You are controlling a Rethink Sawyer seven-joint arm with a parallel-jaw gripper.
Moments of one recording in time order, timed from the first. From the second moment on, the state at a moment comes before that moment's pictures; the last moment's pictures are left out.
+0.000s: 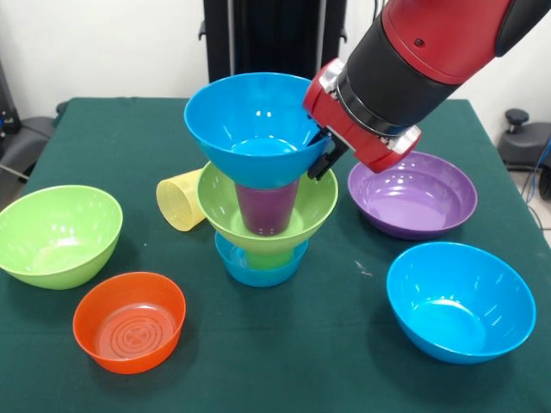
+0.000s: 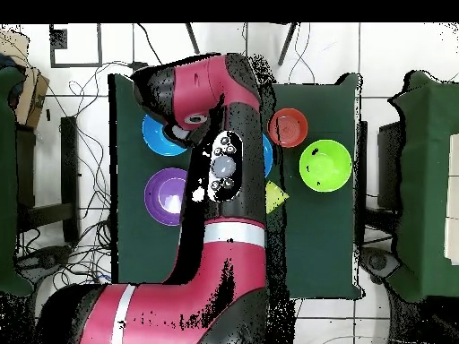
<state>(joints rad) -0.02 -0.33 -0.06 0.79 -0.37 1.42 2.37</state>
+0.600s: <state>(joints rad) -0.02 -0.33 -0.06 0.79 -0.37 1.42 2.37</state>
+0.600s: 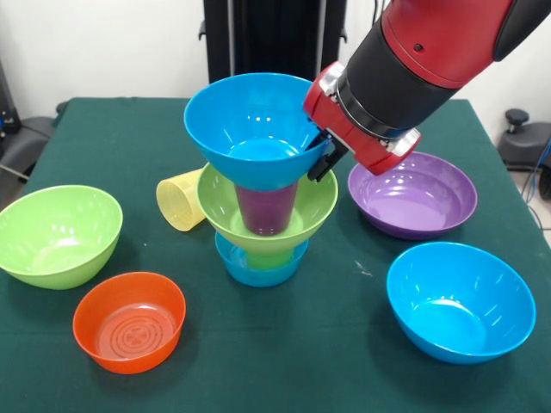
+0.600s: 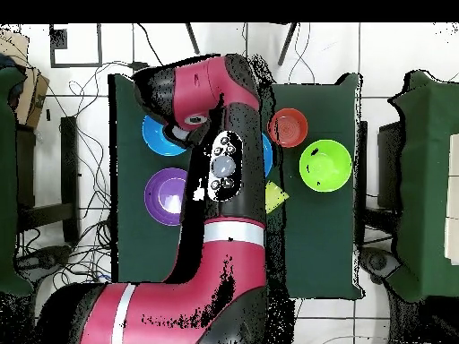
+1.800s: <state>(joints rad) -0.02 -0.33 -0.06 0.79 -0.37 1.42 2.37</state>
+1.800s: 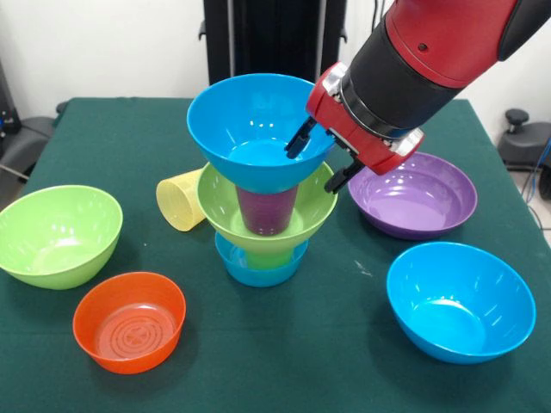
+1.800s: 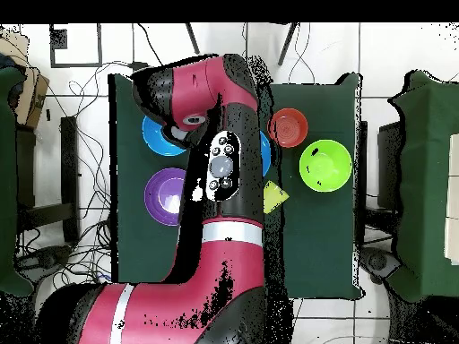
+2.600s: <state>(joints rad) -0.01 -0.33 -0.06 0.79 -0.36 1.42 2.37</state>
